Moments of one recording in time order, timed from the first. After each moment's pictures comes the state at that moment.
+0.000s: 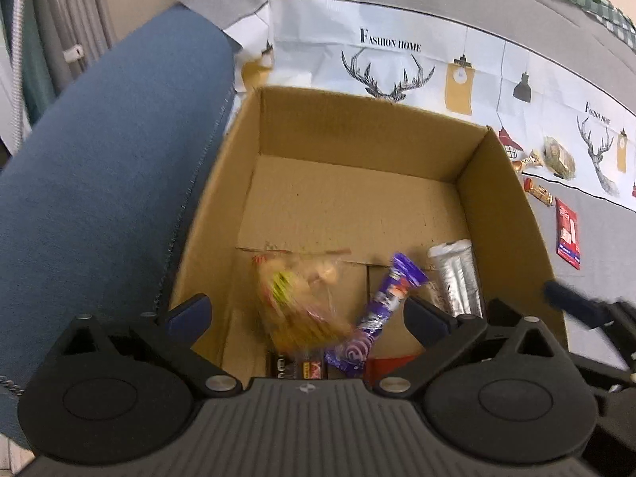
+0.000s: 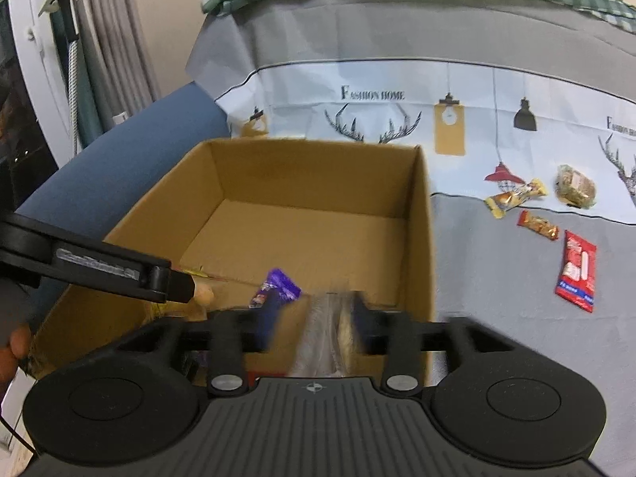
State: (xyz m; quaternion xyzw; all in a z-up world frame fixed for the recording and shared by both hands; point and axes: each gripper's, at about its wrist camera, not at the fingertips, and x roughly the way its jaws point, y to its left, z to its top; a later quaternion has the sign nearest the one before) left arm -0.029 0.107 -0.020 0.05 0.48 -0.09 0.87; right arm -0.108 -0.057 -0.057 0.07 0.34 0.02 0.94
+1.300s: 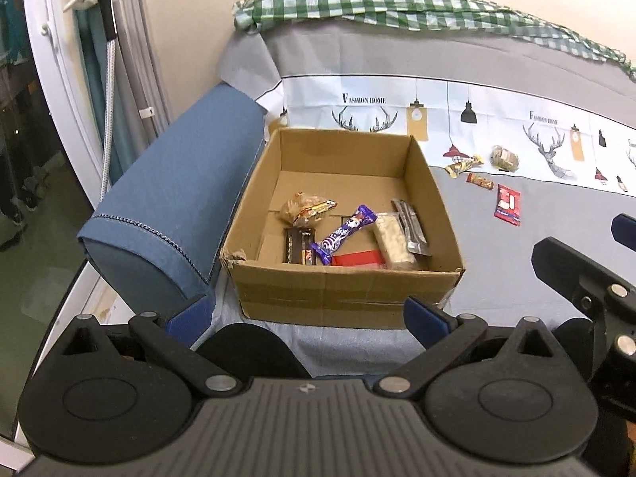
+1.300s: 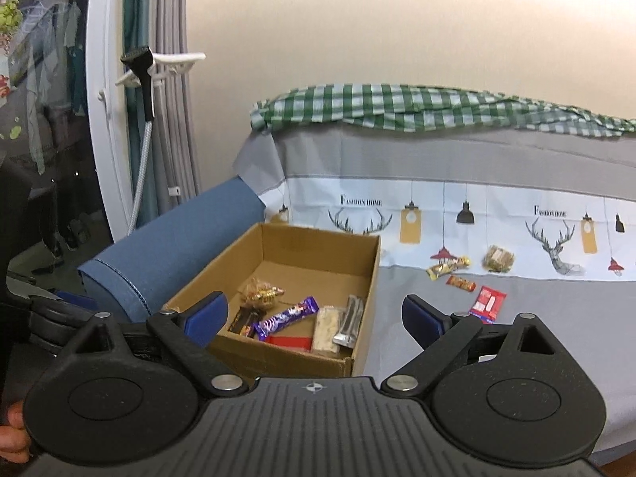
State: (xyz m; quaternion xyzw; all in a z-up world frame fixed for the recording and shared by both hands) left arm -0.305 0.113 0.067 0.08 0.36 -0.06 0.93; right arm -0.380 -0.048 0.057 0.03 0.19 0.02 0.98
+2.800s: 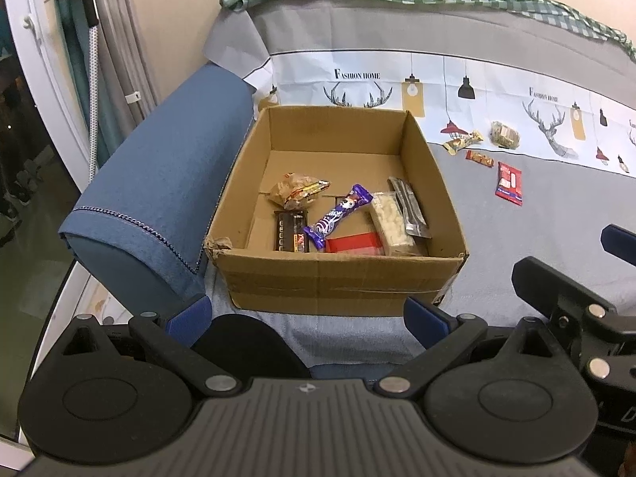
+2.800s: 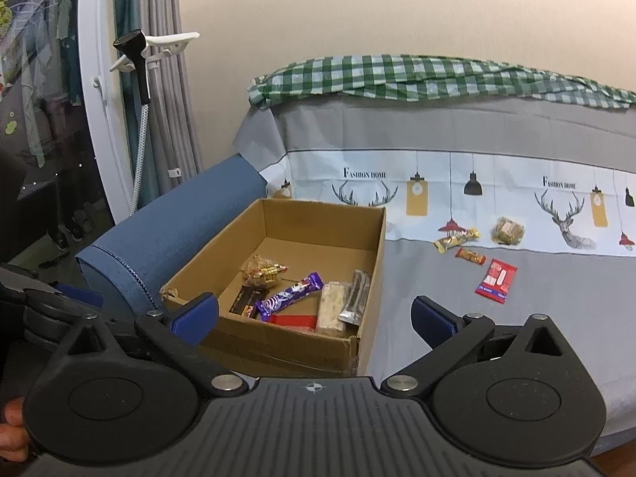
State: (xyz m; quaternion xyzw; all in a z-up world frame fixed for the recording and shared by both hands) left arm -0.275 0.104 0.049 0.09 0.40 -0.07 0.91; right arm -0.356 -0.056 0.038 0.05 0.24 0.03 0.97
